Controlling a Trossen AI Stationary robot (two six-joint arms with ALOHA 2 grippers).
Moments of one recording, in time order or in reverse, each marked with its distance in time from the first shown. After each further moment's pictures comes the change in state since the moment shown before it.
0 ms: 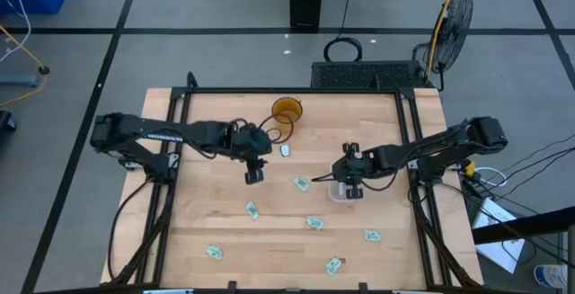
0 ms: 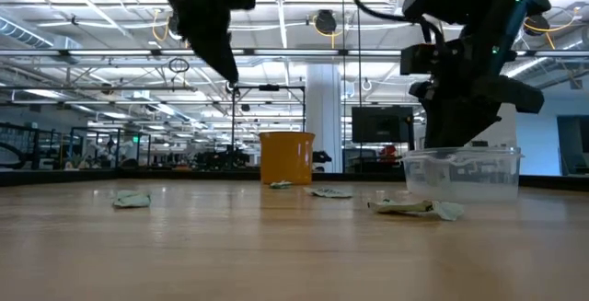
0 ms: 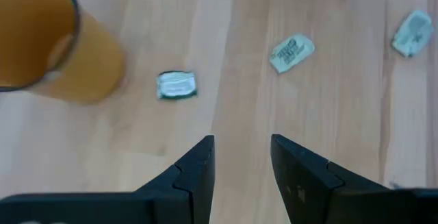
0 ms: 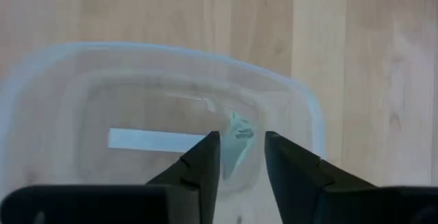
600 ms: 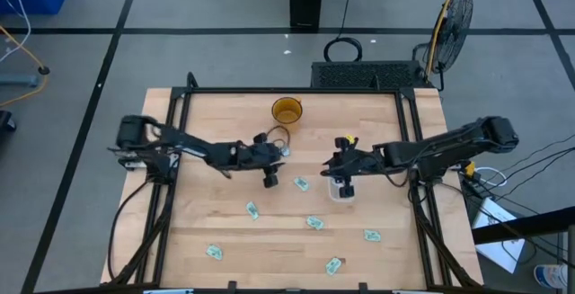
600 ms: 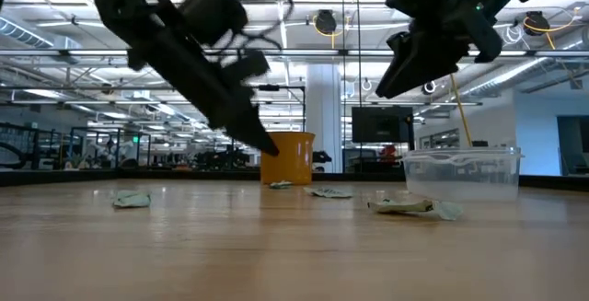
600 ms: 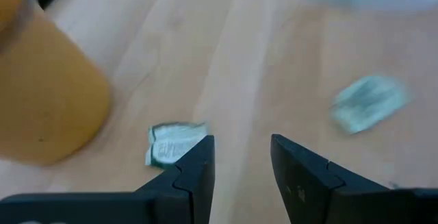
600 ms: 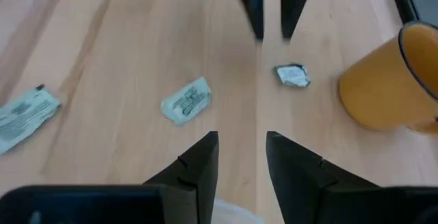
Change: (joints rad) left arm 0.009 0.240 -0.395 0.945 -0.146 0.082; right arm 0.006 -0.119 0.000 0.308 0.001 -0.147
